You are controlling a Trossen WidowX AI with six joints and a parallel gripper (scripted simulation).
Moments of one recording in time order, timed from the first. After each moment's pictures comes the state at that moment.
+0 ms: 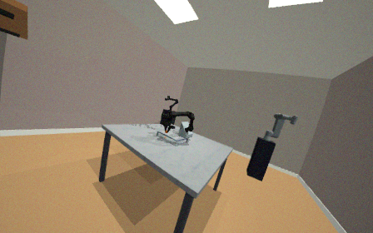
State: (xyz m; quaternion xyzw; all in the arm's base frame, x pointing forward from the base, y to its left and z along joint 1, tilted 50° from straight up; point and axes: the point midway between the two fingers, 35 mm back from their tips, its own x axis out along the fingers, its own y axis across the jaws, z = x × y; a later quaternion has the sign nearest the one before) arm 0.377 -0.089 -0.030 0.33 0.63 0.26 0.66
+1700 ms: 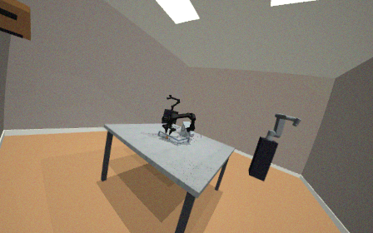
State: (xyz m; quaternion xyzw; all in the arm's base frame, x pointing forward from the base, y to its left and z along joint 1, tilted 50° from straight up) arm 0.376 -0.060 -0.052 0.33 0.64 0.26 0.65
